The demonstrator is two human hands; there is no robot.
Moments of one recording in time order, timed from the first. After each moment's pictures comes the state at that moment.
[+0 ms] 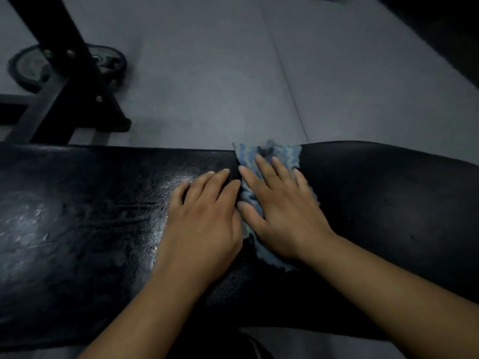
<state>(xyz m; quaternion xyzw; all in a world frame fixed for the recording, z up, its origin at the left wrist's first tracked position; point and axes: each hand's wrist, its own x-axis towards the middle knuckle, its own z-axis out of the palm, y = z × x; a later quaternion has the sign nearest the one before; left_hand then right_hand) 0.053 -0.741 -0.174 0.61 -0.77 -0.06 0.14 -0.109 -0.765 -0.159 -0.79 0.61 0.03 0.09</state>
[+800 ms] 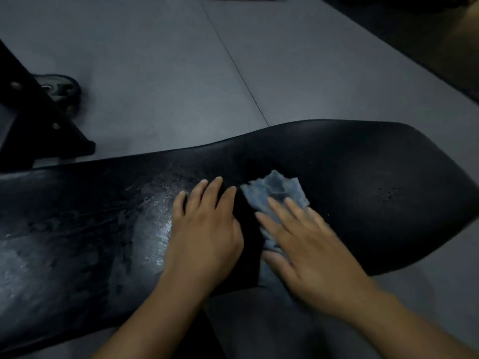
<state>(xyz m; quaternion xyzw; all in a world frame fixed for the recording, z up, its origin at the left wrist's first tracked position) 0.011 -0.707 -0.180 0.57 -0.81 -0.07 0.12 -0.175 -0.632 -0.159 -0.76 0.65 0.01 0.10</state>
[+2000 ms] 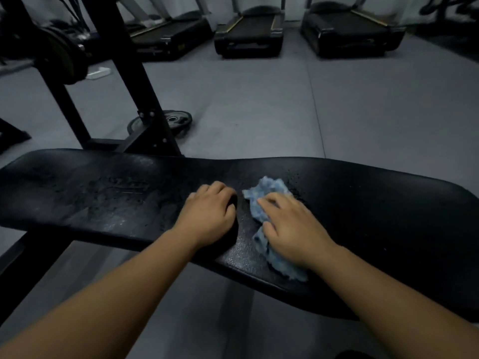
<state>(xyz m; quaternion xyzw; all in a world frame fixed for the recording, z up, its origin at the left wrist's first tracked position) -0.069 -0.693 -0.152 0.68 -0.73 -0.04 0.06 -0.279 -0.703 -0.162 -0.87 0.47 -0.10 0.11</state>
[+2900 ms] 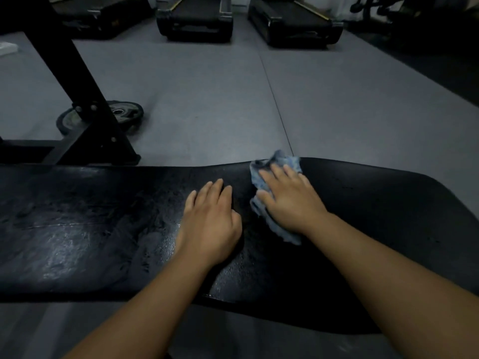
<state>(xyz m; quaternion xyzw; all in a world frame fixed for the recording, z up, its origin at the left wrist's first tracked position) -0.069 -0.730 -0.170 0.65 -0.74 -0.06 0.13 -0.256 -0.787 -0.166 -0.77 0.63 -0.02 0.06</state>
